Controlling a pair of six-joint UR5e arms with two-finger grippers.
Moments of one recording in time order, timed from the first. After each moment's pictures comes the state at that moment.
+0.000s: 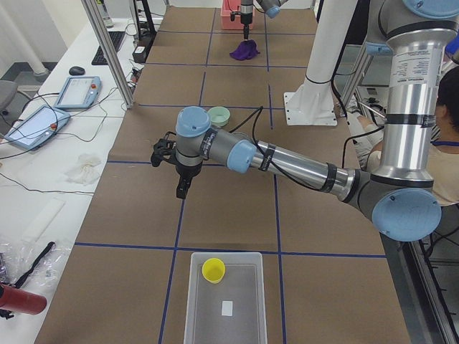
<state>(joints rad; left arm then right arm) -1.45 -1.59 -1.85 -1.69 -2.33 -0.23 0.83 -1.85 1.93 -0.94 2.20 1.00</state>
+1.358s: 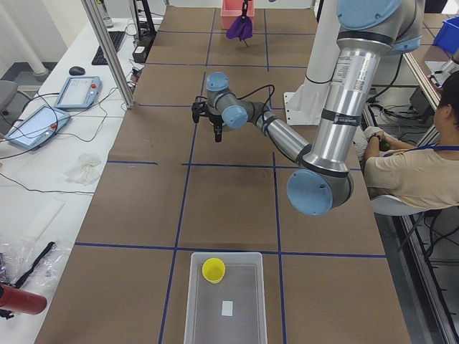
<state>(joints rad) -0.74 -1.88 -1.88 -1.79 -2.11 -1.21 1.24 -1.98 2.05 -1.00 2.32 0.67</state>
